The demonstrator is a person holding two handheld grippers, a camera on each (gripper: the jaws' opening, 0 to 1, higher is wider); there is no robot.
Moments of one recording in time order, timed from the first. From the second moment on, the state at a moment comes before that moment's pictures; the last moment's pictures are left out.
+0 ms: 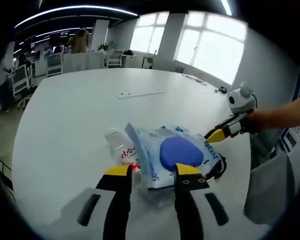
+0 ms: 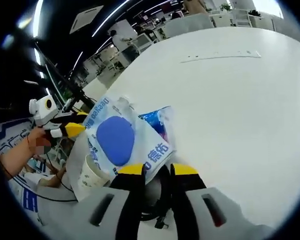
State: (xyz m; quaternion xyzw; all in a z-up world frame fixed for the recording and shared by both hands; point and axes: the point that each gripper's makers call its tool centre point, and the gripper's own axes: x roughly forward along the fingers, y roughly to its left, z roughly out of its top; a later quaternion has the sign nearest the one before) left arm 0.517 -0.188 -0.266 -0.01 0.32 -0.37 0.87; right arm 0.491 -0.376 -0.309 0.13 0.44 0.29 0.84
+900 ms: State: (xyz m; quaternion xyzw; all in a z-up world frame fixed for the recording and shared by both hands) left arm 0.511 -0.192 -0.271 -0.02 0.33 -0.36 0.87; right arm 0.489 -0.375 -0.302 0.20 0.45 0.27 0.83
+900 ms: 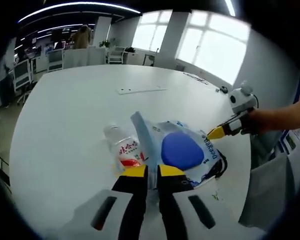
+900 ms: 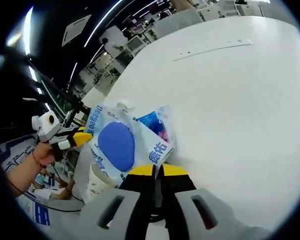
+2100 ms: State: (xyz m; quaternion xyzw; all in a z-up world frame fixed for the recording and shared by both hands) left arm 0.503 -0.248 -0.197 -0.01 0.28 -0.36 0.89; right arm 0.496 -0.425 -0.228 0.19 0.38 0.30 0.86
